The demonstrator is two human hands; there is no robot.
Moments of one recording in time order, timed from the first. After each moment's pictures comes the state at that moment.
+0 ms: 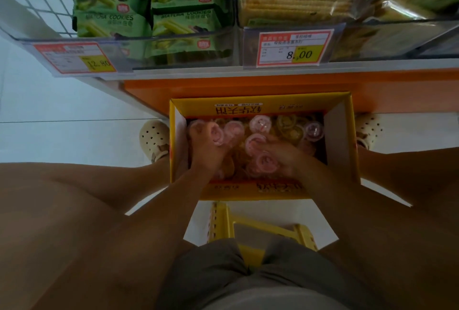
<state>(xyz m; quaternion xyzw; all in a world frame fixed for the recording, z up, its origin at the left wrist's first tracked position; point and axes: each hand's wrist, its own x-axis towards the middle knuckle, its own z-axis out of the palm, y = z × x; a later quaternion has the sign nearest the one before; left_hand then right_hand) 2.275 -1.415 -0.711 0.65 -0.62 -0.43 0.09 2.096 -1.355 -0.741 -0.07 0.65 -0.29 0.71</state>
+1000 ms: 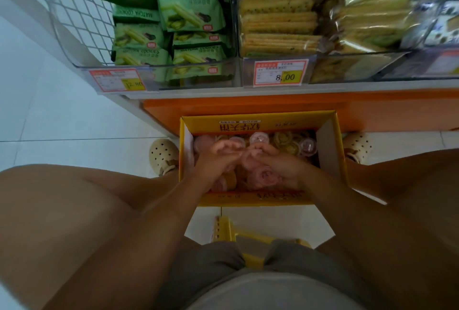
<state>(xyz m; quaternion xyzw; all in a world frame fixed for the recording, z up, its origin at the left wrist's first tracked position) 2.277 -1.409 -0.655 0.56 -0.46 -0.68 0.11 2.101 -1.347 -0.662 -0.22 0.61 -0.28 0.71</state>
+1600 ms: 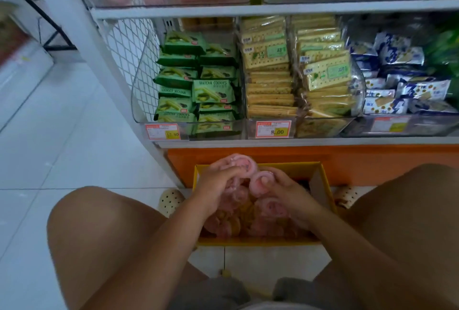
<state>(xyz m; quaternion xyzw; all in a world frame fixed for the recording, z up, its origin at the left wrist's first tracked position) 2.277 -1.410 -0.544 0.51 -0.43 -0.70 0.24 2.117 -1.319 -0.543 -0.29 0.61 -0.42 0.61</state>
